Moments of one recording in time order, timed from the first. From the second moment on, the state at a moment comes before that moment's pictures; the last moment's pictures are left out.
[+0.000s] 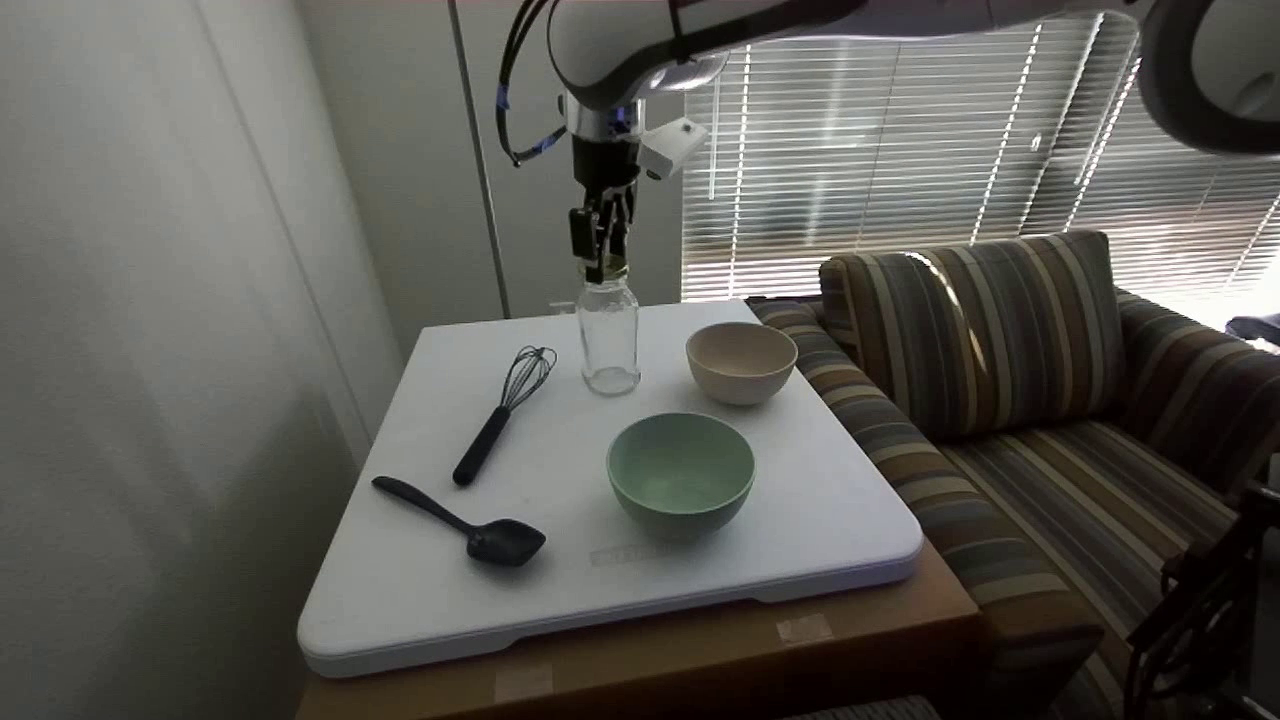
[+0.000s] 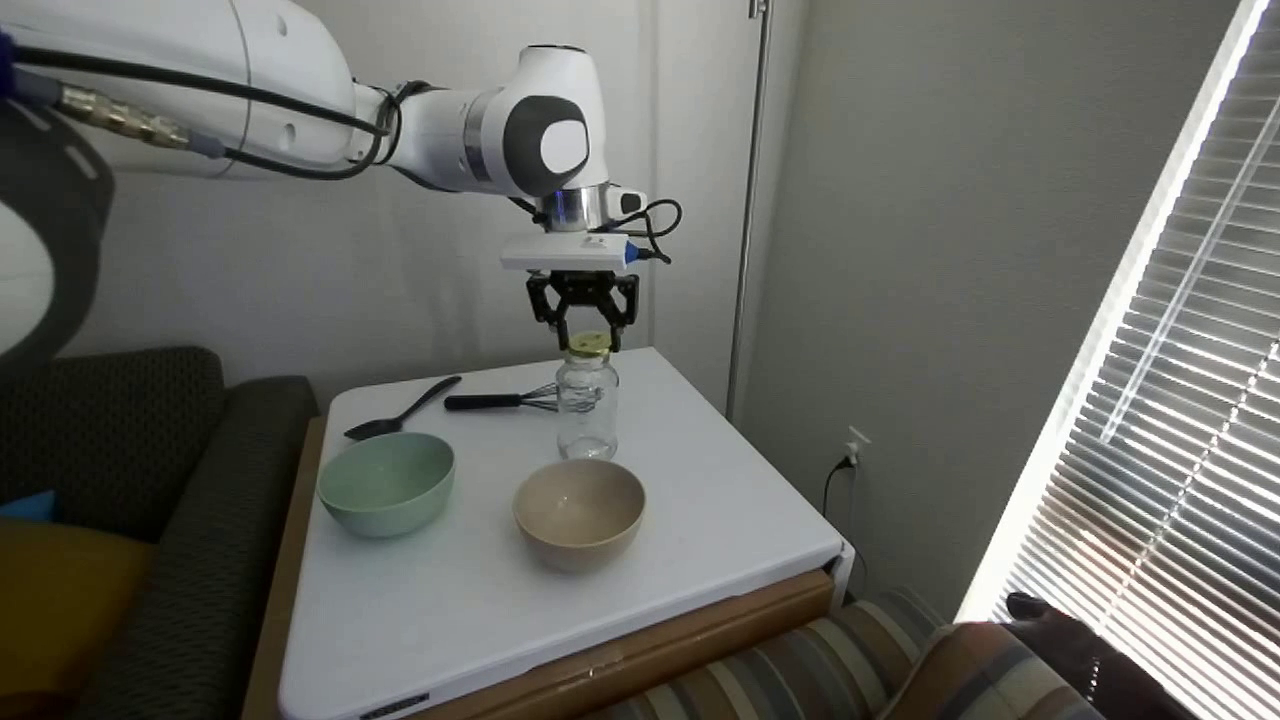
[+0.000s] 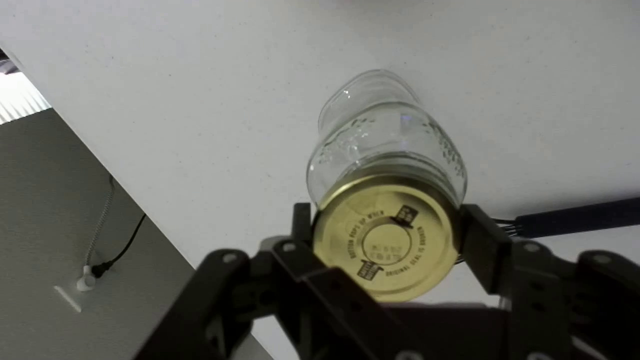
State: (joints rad) arm 0.08 1.34 0.04 -0.42 -0.08 1.89 -0.36
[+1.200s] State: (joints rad) arm 0.07 1.34 0.05 -0.43 -0.08 1.87 -0.36
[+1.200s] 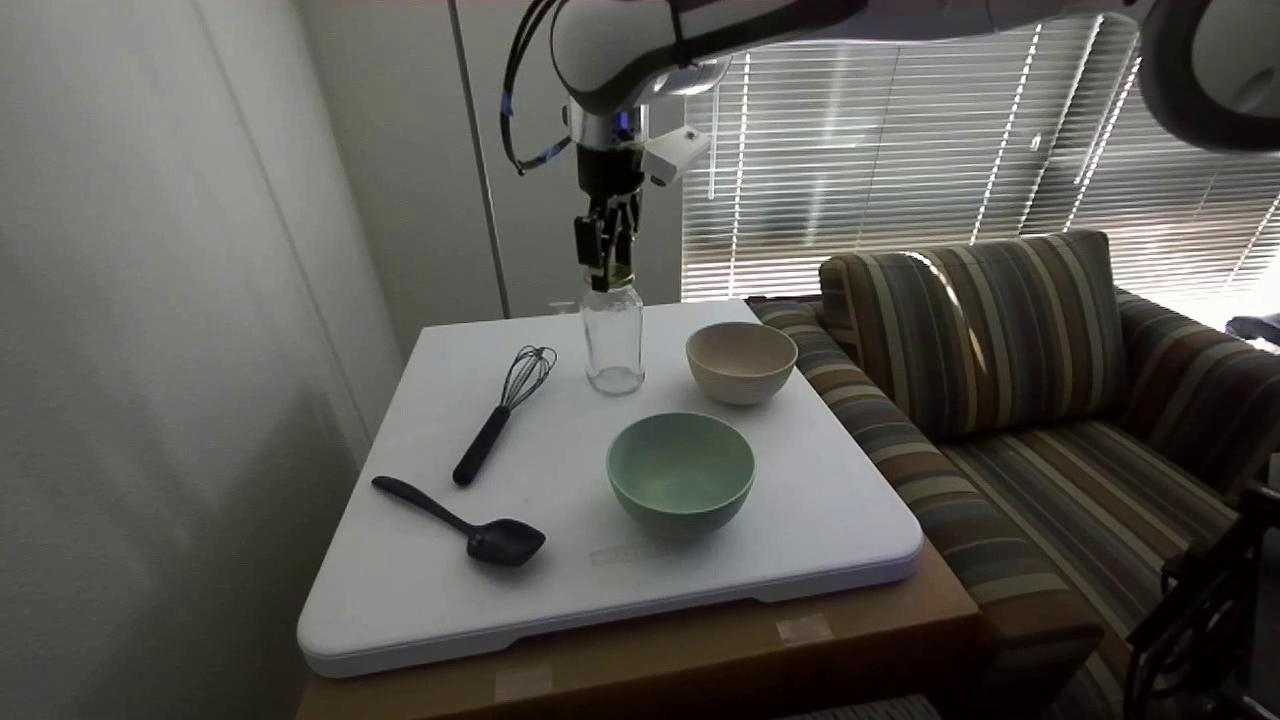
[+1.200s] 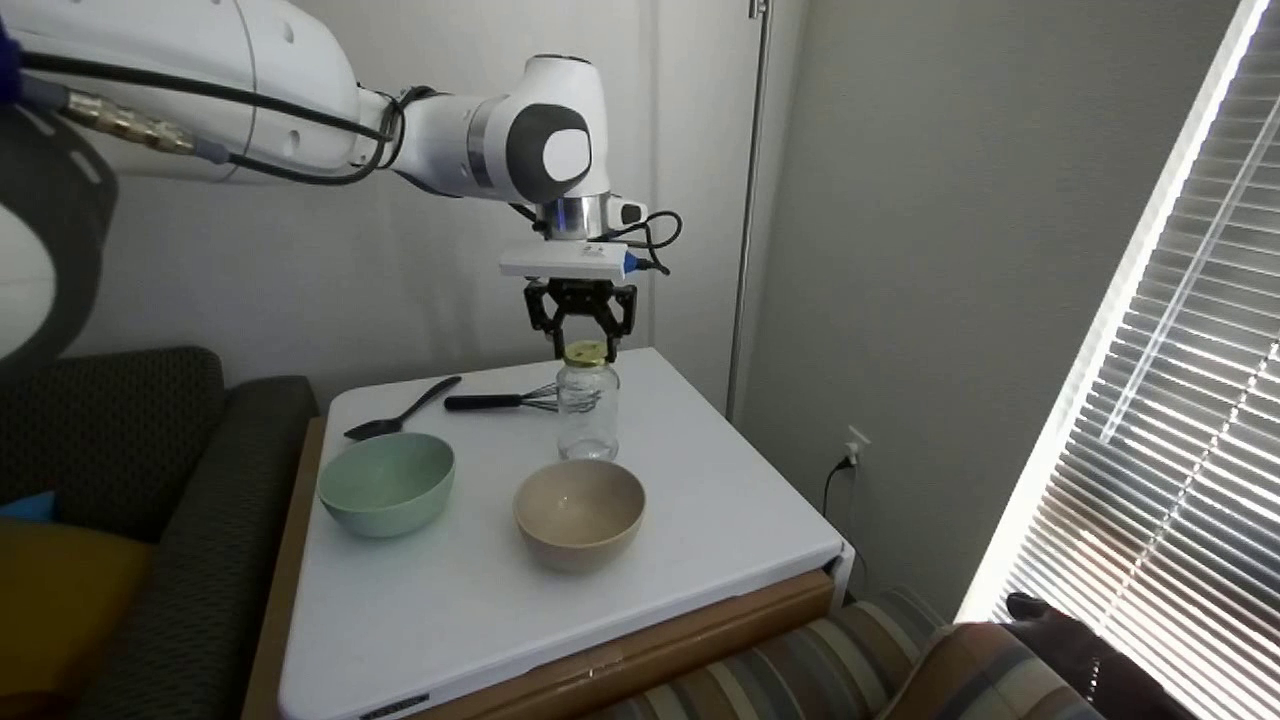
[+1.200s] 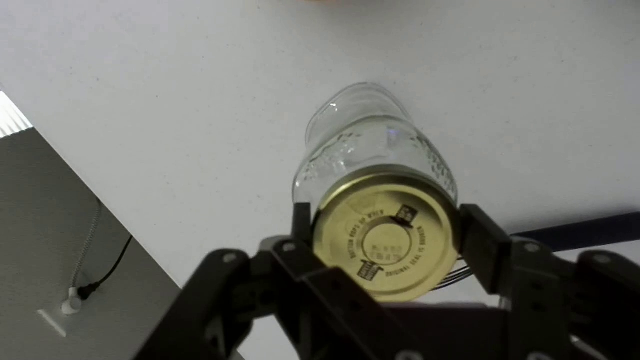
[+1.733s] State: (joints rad) arm 0.07 1.34 0.03 -0.44 -0.09 1.87 -0.34
